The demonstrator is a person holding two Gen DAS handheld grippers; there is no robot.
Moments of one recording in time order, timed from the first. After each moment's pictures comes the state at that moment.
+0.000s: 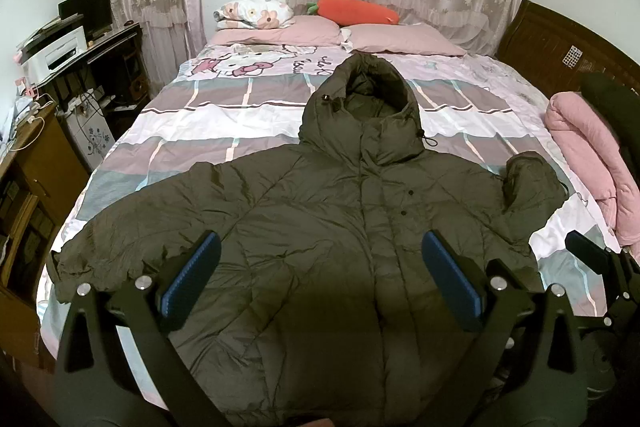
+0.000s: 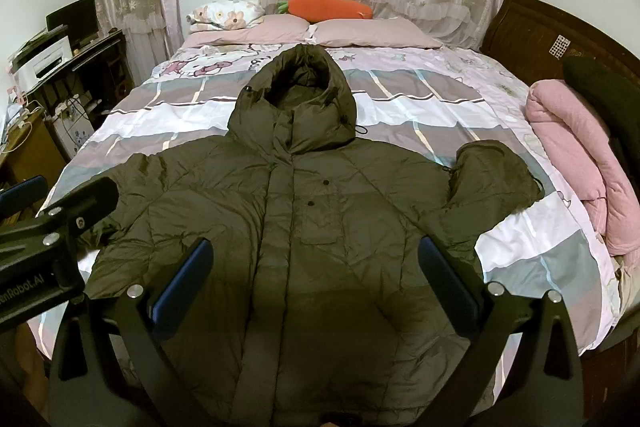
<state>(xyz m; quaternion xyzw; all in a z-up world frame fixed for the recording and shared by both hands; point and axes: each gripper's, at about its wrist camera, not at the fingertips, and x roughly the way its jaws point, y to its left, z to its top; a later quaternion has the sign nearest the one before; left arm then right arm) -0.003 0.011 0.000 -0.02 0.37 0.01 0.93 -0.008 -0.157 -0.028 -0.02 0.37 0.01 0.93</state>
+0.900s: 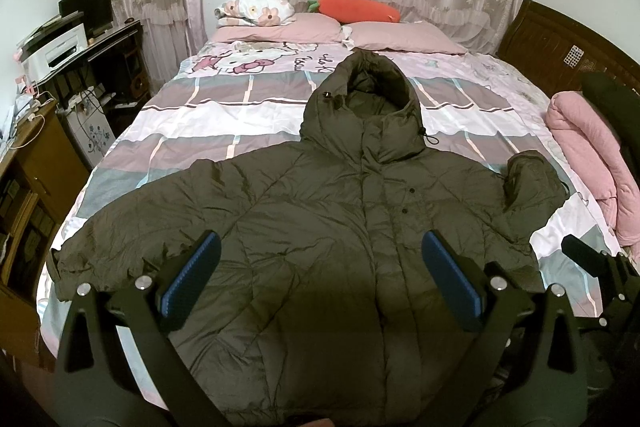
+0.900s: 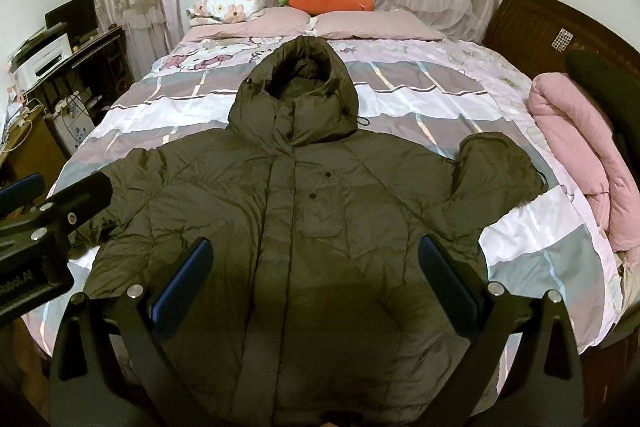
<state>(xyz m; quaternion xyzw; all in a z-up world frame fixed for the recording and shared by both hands) -0.002 0.011 -0.003 -0.02 0.37 0.01 0.93 -0.014 -0.150 -0.042 -0.01 0.38 0.02 0.93</state>
